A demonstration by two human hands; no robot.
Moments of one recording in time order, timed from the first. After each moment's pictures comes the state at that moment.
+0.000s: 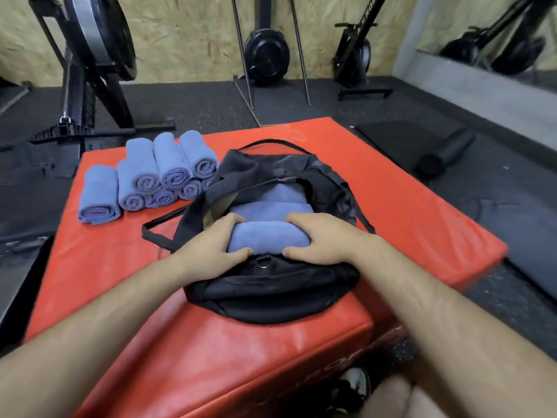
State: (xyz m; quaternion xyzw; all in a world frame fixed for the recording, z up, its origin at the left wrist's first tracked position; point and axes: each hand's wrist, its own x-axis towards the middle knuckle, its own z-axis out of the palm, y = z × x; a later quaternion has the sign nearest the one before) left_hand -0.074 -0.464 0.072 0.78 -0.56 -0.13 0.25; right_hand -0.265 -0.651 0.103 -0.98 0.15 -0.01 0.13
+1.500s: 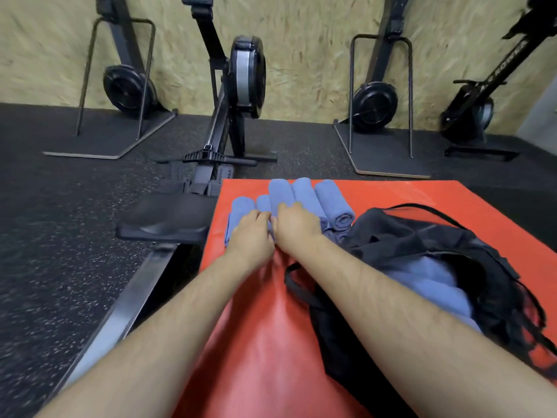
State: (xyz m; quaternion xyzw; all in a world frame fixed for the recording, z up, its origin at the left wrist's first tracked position) left_hand 0.088 -0.392 0.103 0.90 -0.33 0.02 0.27; right_hand 0.049 -0.504 0.125 -0.98 0.19 -0.10 0.01
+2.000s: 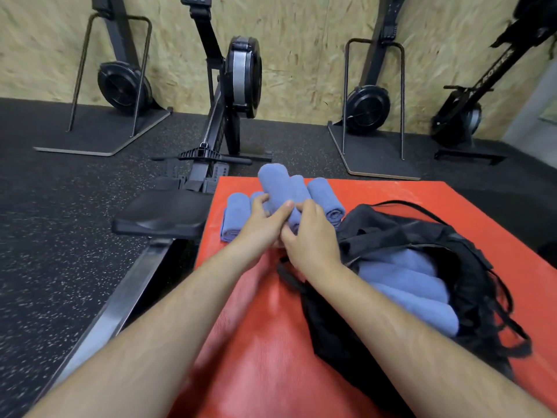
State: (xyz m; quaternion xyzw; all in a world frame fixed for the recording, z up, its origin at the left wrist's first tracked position) left_hand 0.047 -0.403 0.135 0.70 -0.18 -0.22 0.66; right_hand -0.036 -0.483 0.138 -0.90 0.20 -0.30 0.24
